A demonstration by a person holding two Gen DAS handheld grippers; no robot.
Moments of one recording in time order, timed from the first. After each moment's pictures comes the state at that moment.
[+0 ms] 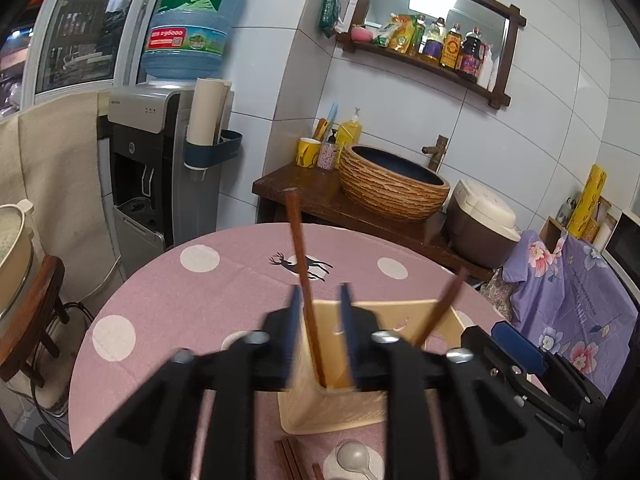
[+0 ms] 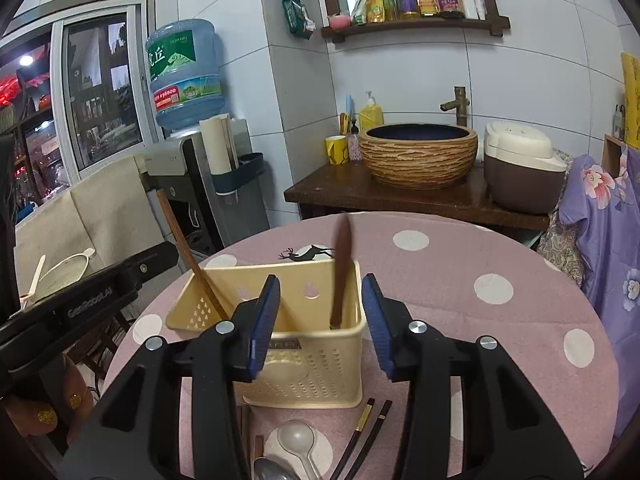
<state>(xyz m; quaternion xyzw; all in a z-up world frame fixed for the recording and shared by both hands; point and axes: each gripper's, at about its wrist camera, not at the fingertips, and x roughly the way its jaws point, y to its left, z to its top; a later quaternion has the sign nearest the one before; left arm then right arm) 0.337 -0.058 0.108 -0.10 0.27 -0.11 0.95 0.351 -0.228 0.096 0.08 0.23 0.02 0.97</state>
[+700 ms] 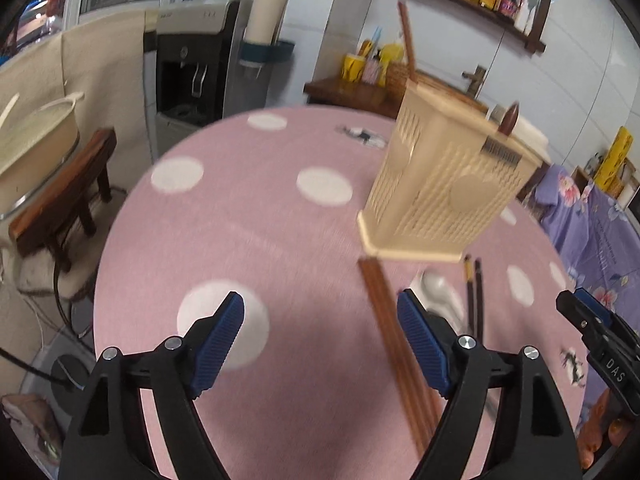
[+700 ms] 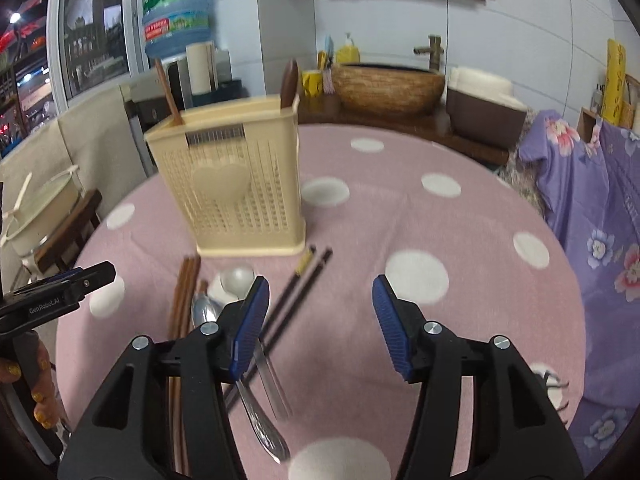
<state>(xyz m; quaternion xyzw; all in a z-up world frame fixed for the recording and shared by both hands) 0.254 -0.010 0.001 -0.09 0.40 -0.07 0.91 0.252 -0.252 0.012 0.03 0.33 -0.01 0.94</state>
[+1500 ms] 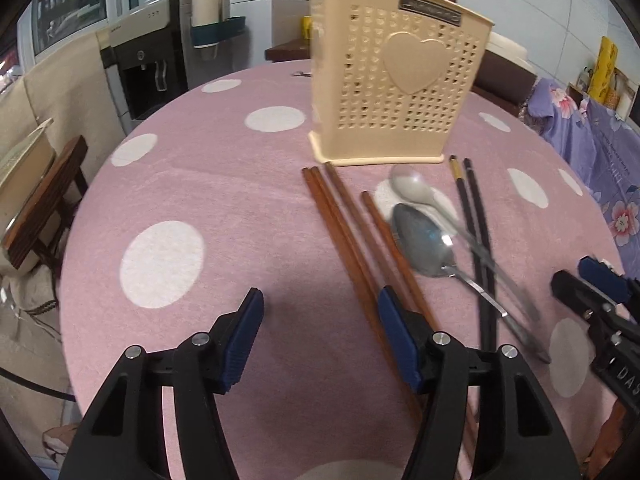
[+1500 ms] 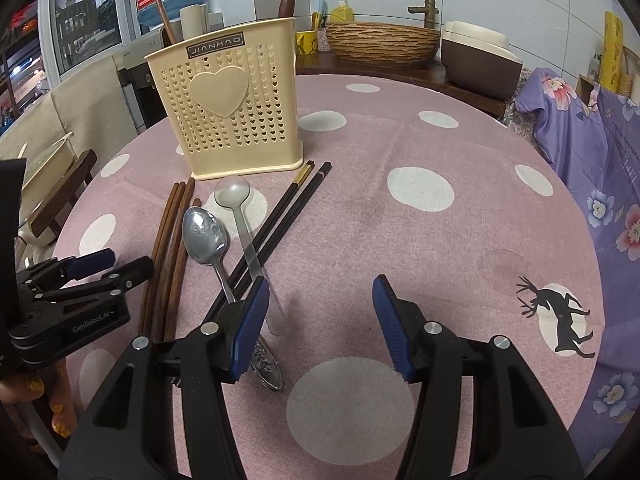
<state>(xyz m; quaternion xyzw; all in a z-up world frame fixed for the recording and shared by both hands) 0.231 -0.058 -0.041 0.03 0.43 -0.08 0.90 0.224 -0.245 -0.033 0.04 0.38 -0.02 0.92</state>
